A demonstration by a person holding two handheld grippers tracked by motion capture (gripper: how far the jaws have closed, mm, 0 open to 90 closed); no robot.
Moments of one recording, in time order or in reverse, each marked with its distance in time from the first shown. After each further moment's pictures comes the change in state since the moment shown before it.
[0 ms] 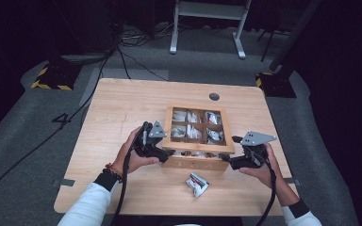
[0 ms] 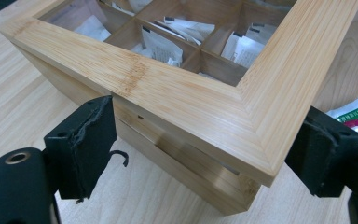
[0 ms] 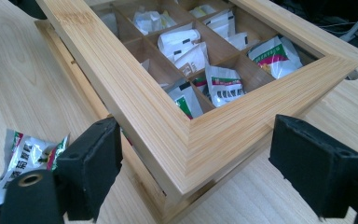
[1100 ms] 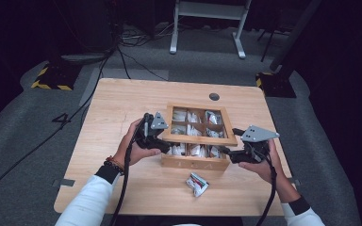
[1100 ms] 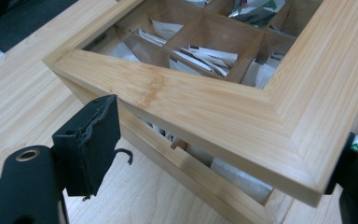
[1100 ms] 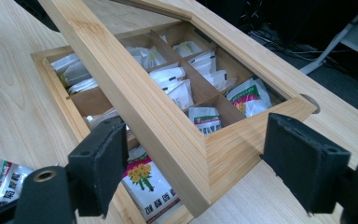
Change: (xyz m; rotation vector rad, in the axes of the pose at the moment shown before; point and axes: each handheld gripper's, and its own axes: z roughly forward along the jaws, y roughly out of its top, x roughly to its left) left arm 0.011 0.020 -0.006 -0.019 0.046 -0.002; right arm 0.005 0.026 -0.012 -0.060 -0.074 -0.061
